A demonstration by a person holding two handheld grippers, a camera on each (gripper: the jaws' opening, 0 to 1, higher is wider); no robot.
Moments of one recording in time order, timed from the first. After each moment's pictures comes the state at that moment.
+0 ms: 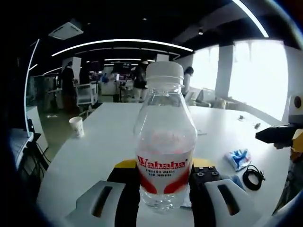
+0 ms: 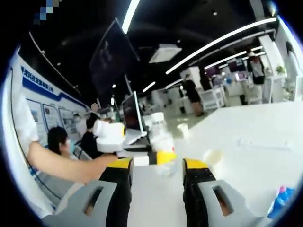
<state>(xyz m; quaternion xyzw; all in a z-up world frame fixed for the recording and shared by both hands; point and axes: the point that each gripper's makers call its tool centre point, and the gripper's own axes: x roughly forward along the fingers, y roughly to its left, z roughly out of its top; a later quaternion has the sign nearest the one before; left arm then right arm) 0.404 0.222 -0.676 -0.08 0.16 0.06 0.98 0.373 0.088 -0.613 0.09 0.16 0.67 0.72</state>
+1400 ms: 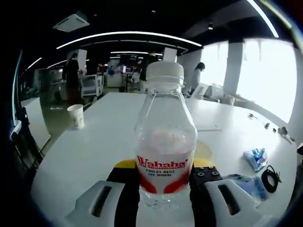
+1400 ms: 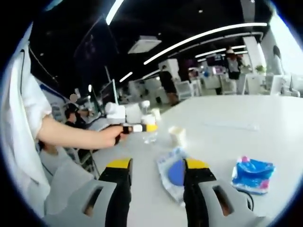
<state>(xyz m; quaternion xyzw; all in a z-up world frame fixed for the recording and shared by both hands) 0.451 0.270 -0.731 -0.10 0.19 0.09 0.97 0.390 -0.018 -0.661 0.04 0.20 0.59 0.78</state>
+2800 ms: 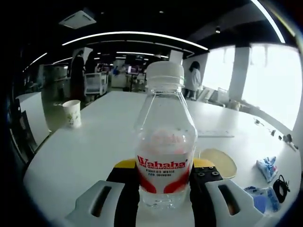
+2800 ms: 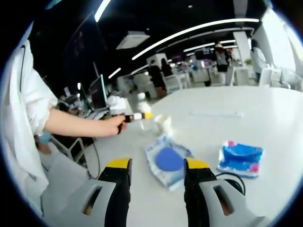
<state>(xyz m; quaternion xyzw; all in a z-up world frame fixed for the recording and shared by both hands) 0.497 0.299 -0.754 -0.12 0.18 0.11 0.97 0.395 -0.051 -0.687 0.03 0.24 0.54 0.80</state>
